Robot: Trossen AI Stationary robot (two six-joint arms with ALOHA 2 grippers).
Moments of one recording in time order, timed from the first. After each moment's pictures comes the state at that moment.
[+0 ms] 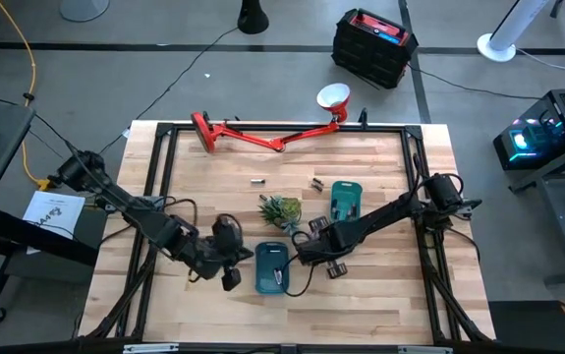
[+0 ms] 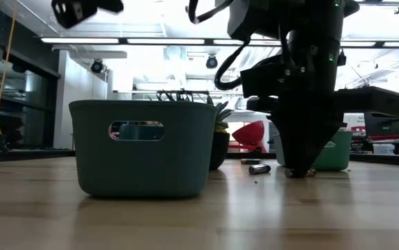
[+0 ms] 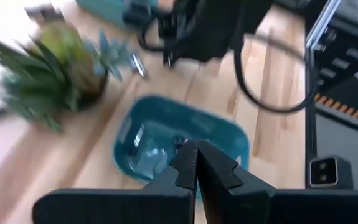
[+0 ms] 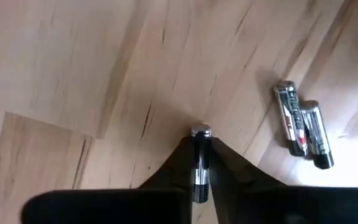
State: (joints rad) left arm -0.58 1.40 1.05 -0.47 -0.51 -0.79; right arm 0.31 1.96 1.23 -0.77 0.13 -0.08
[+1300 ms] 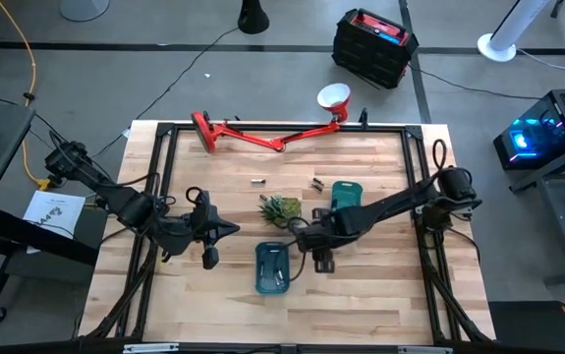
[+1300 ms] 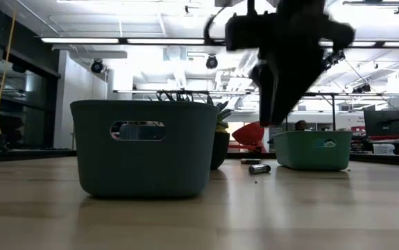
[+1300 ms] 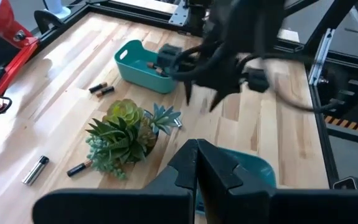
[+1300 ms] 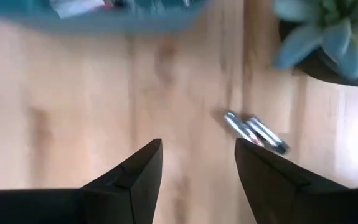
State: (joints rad) left arm -0.57 1.15 1.05 -0.57 -0.66 -0.57; right arm 0.26 1.83 1.31 -0.77 0.10 0.22
